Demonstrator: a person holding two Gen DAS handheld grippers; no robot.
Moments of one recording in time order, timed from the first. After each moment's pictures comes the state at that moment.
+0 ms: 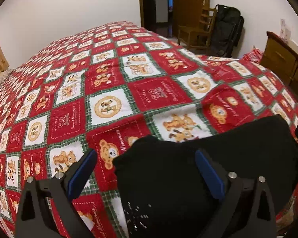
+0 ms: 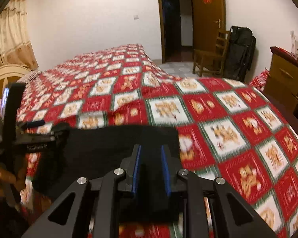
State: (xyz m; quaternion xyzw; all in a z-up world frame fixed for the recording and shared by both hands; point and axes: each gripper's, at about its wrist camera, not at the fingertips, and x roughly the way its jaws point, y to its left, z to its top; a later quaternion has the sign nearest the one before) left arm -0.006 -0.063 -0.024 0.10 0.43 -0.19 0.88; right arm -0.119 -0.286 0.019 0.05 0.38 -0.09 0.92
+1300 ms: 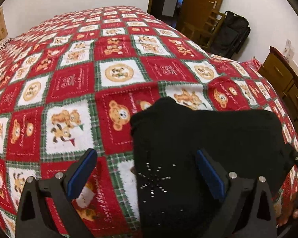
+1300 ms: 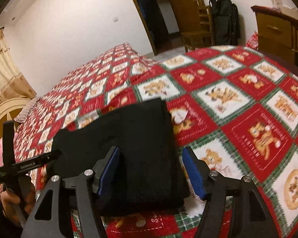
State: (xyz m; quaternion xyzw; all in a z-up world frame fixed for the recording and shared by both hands) left arm -0.014 -0.021 -0.048 0.01 0.49 -0.21 0.85; right arm -0.133 -0.314 -0.014 0.19 0.38 -0.09 0.90
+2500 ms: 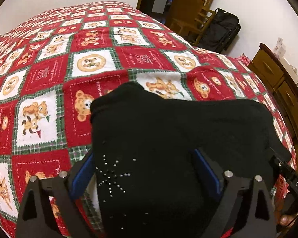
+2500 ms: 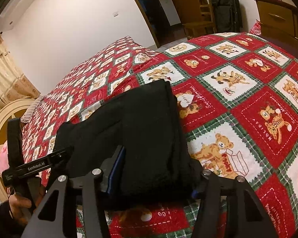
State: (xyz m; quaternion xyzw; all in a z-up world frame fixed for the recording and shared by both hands) left arm -0.024 -0.045 -0.058 0.00 0.50 -0.25 0.83; right arm -0.135 -0.314 -0.026 0.22 0.39 -0.07 0.89
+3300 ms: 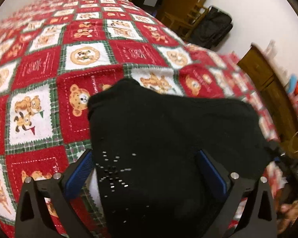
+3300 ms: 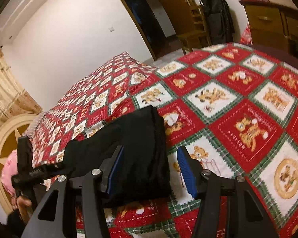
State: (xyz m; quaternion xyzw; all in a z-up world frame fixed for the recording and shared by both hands) left arm -0.017 -0.026 -0.054 -0.06 0.53 -0.30 0.79; right arm -0.165 -0.332 0.007 0.23 0.34 -0.09 0.91
